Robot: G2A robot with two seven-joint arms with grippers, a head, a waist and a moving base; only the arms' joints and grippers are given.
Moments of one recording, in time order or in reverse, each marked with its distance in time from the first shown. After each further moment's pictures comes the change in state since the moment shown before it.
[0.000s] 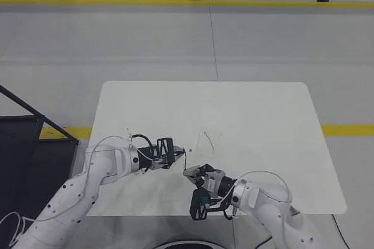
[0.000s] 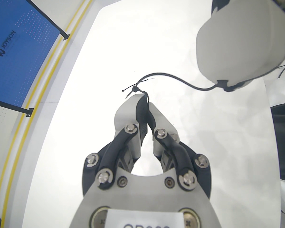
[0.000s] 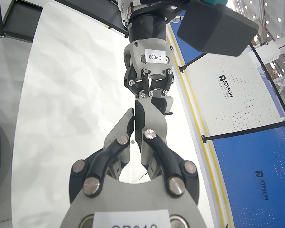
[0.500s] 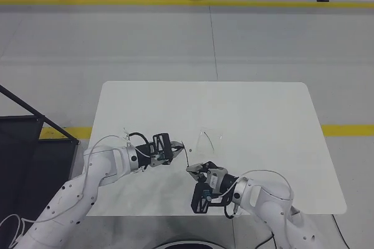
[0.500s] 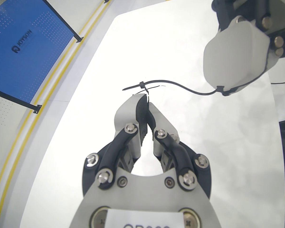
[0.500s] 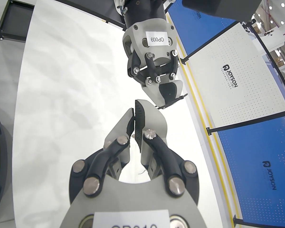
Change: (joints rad) left arm 0.017 -0.005 -0.017 -0.002 -0.022 0.073 0.038; right arm 0.000 -0.005 0.015 0.006 0.070 0.004 0.074
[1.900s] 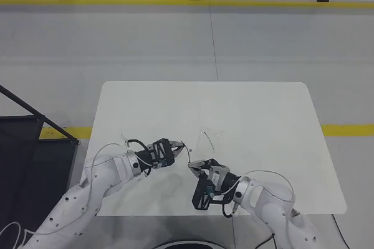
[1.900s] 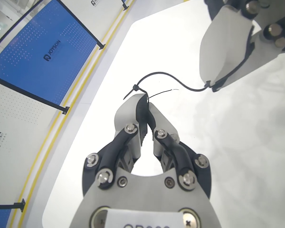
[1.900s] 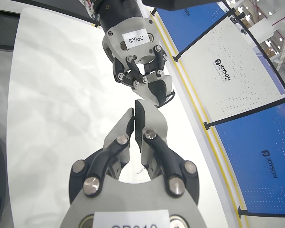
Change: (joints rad) left arm 0.084 -0.009 -0.016 -0.056 0.127 0.168 0.076; right arm -0.028 -0.003 0.023 -0.009 0.036 0.076 -0.011
